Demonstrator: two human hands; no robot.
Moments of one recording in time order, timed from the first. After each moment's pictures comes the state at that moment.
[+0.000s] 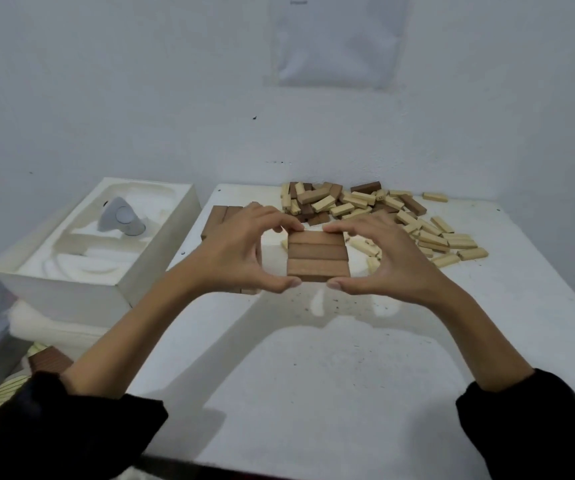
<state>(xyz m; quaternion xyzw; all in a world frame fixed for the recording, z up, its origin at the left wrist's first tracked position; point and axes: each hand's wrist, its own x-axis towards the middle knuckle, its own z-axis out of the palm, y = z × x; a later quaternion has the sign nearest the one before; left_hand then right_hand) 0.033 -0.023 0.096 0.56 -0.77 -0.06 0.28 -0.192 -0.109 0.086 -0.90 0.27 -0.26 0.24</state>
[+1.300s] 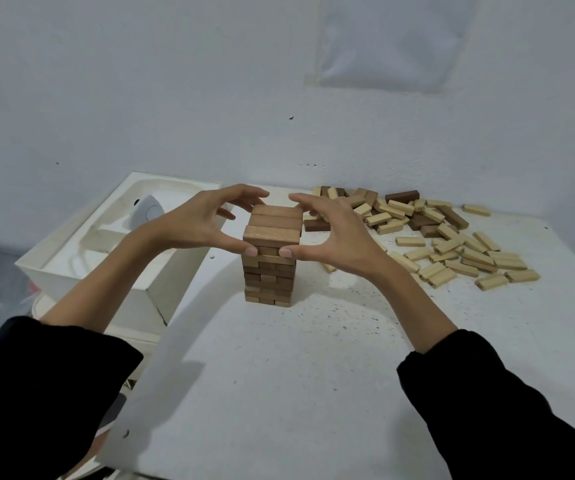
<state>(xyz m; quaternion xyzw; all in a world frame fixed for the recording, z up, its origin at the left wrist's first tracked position) 0.149 -0.039 0.101 0.62 -0.70 -0.22 0.28 -0.067 -0.122 0.084 -0.87 0.29 -0.26 0.30</state>
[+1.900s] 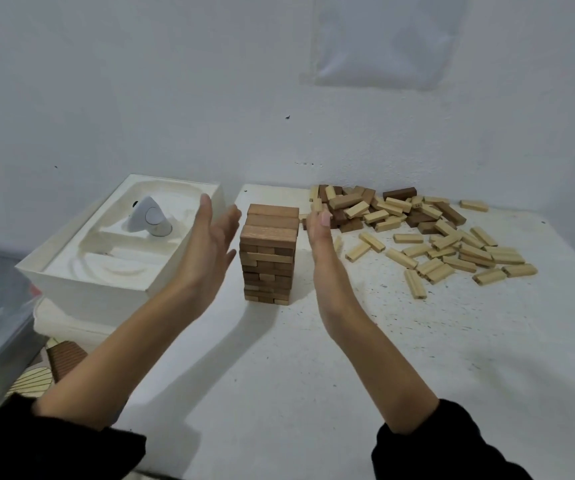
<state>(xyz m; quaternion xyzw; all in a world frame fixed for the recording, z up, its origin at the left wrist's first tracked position) 0.090 -0.012 0.072 0.57 -0.37 -0.43 0.60 -0.063 -0.052 0.075 -0.63 0.34 -0.32 0.62</state>
